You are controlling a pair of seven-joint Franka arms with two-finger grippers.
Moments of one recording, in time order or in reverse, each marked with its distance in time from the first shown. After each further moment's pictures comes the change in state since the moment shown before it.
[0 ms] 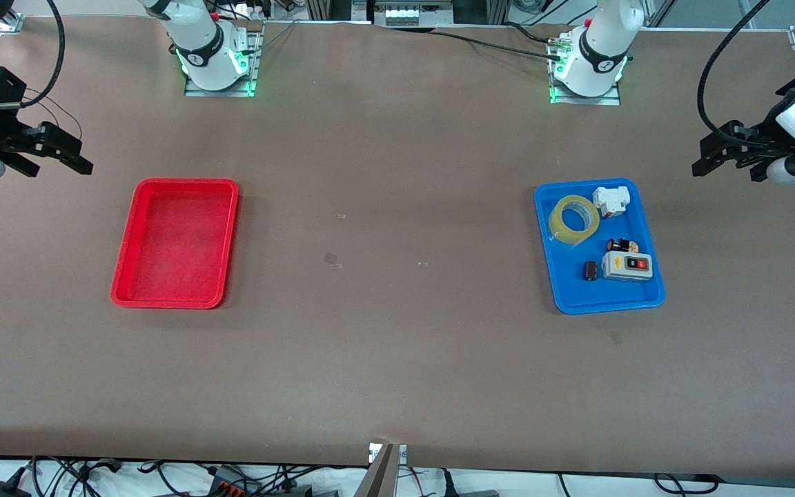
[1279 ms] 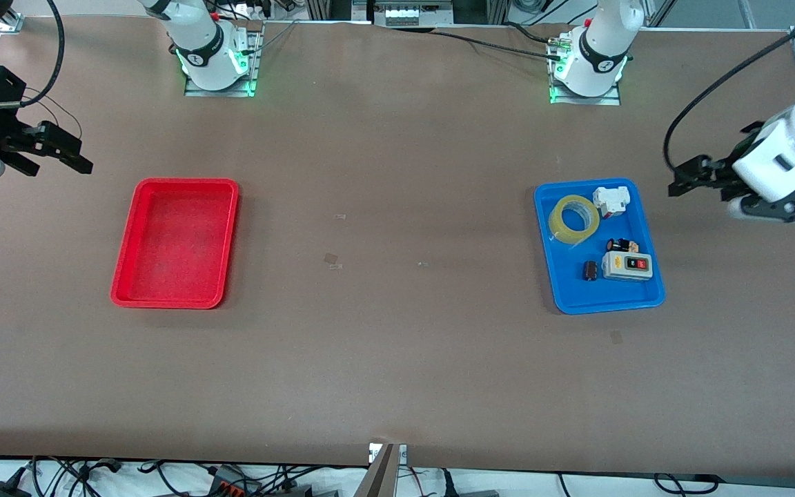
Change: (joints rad) left arm -0.002 0.065 -0.004 -0.167 0.000 0.131 -0.003; right arm 0.000 -0.001 0.000 0.001 0.000 -0.003 0.000
